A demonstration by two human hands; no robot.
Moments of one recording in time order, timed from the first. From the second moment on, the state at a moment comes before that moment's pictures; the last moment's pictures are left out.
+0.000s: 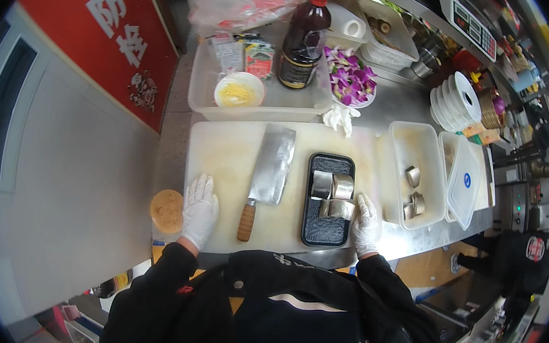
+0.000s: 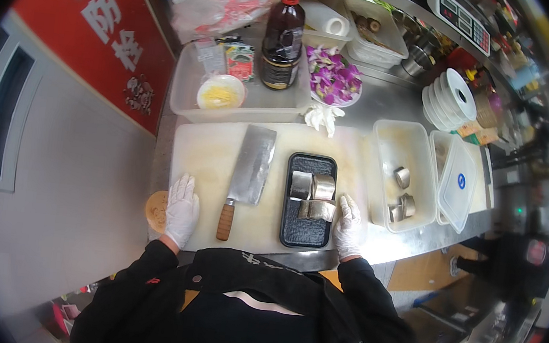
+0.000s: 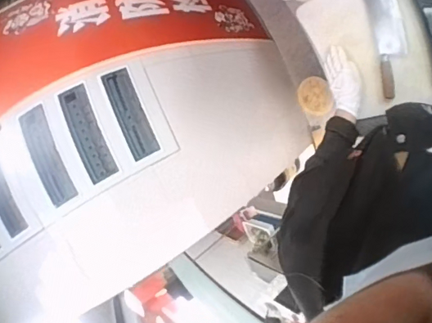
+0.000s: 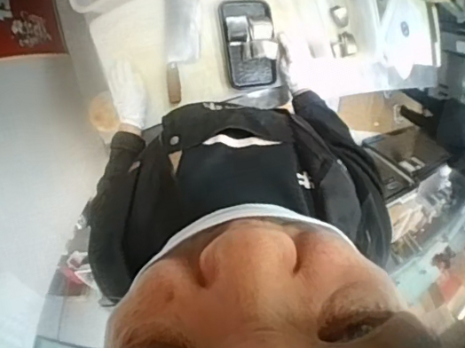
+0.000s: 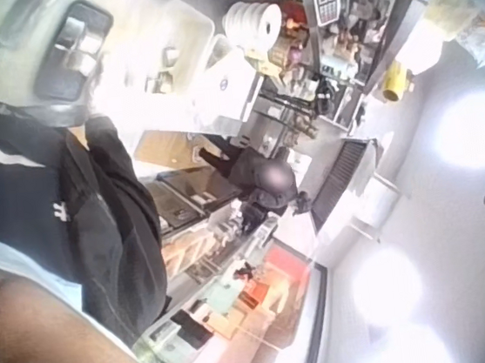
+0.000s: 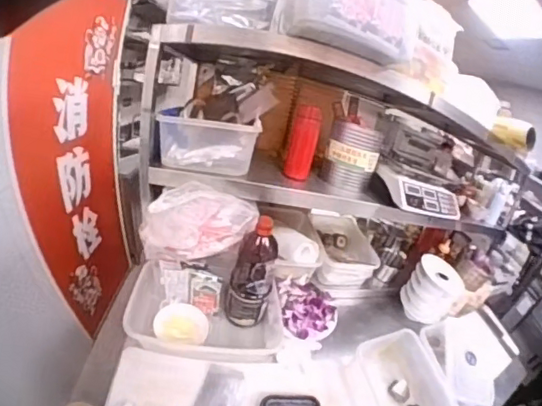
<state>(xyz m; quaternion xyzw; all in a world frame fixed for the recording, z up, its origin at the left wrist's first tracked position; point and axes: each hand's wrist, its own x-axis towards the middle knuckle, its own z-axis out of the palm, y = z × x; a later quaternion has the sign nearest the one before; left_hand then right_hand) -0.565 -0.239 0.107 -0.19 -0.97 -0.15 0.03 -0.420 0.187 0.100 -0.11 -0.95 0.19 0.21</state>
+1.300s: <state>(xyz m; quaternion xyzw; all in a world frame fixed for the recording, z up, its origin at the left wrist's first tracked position) -0.376 -0.676 0.069 0.36 -0.58 -0.72 -0.07 -0.464 -0.256 0.100 0.13 -0.98 0.09 0.10</state>
